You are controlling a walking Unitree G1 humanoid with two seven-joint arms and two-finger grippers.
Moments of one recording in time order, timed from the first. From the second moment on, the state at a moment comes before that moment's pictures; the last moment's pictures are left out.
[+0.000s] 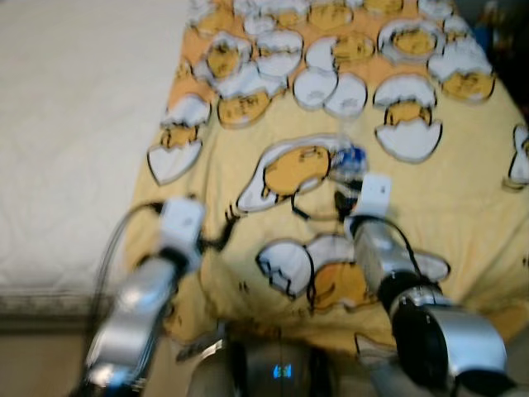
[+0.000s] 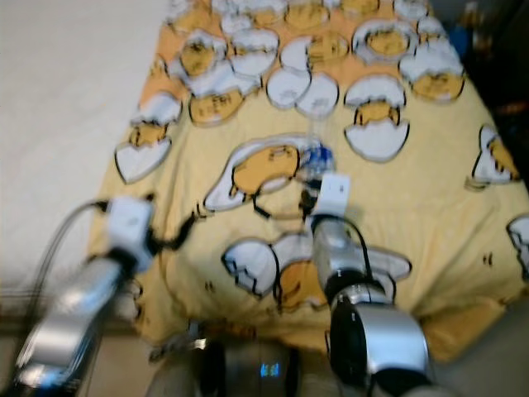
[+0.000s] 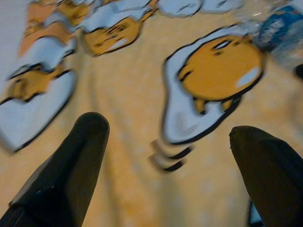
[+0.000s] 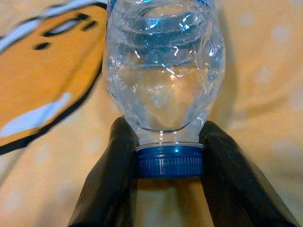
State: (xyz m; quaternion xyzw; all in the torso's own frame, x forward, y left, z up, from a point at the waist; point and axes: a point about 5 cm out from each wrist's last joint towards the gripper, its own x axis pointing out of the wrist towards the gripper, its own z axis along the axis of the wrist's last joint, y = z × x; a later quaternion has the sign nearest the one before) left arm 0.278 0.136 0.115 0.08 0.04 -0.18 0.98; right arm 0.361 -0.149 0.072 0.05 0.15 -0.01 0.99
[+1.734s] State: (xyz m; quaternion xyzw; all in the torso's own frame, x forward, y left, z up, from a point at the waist) left arm 0.293 0.121 0.095 0.12 0.05 -0.23 0.96; right arm 0.246 -0.185 0.056 0.04 0.03 -0.03 1.00
